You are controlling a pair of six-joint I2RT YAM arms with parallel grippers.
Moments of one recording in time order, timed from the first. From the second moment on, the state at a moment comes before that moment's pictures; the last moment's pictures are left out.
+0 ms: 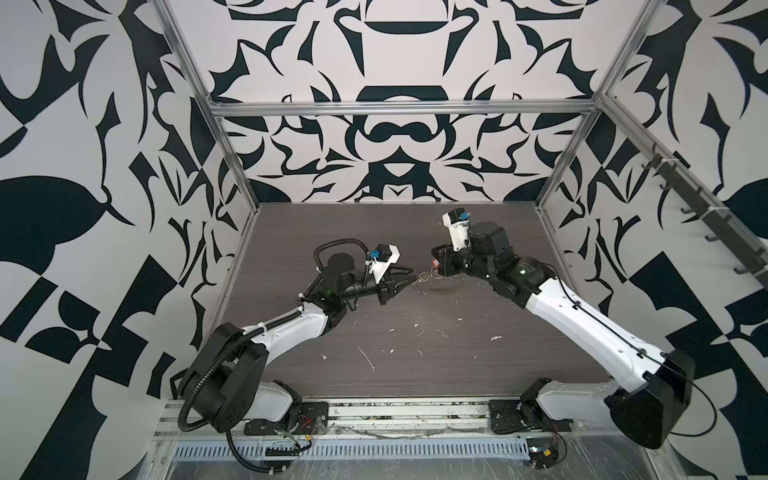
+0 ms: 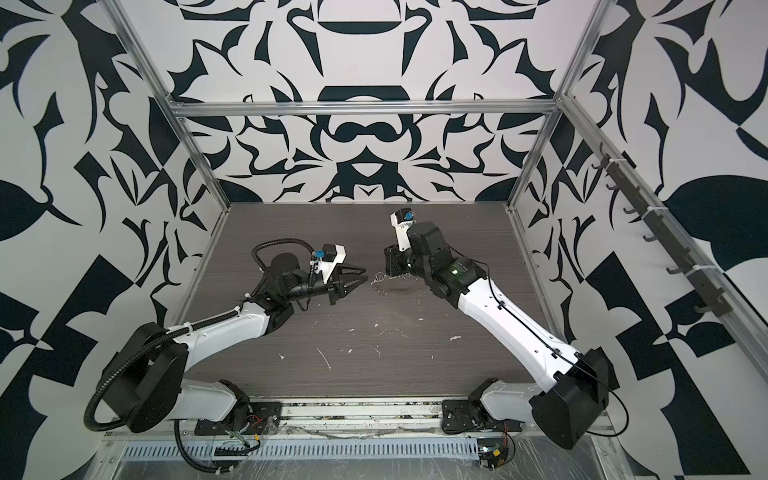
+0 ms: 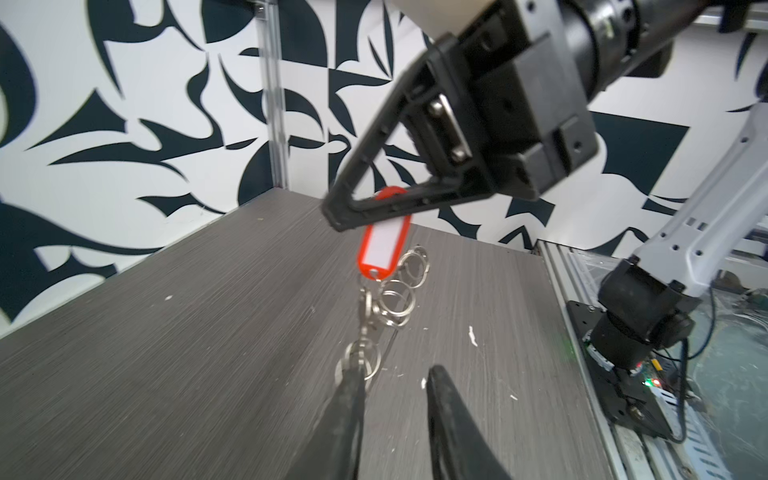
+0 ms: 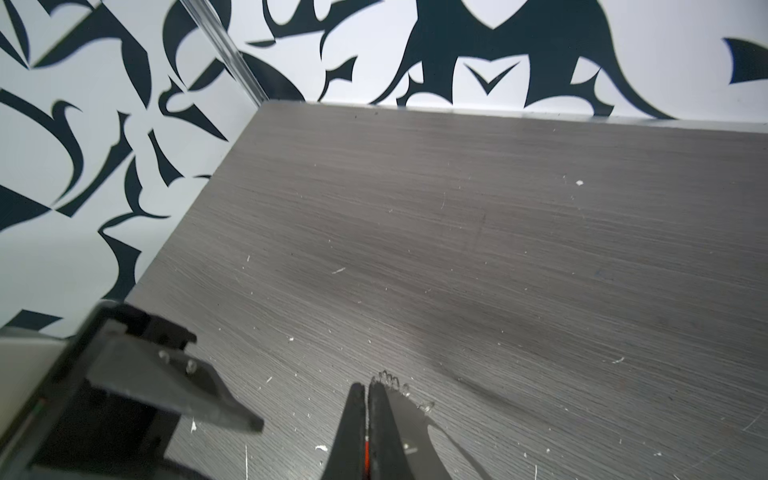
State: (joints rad) left arm -0.63 1.40 0.68 0.67 0.73 -0.06; right arm 0.60 1.26 1.18 -0.45 -0.08 0.35
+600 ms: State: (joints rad) left arm -0.68 1.43 0.73 0.67 0.69 0.02; right arm 0.60 1.21 1.18 -0.42 -0.08 0.40
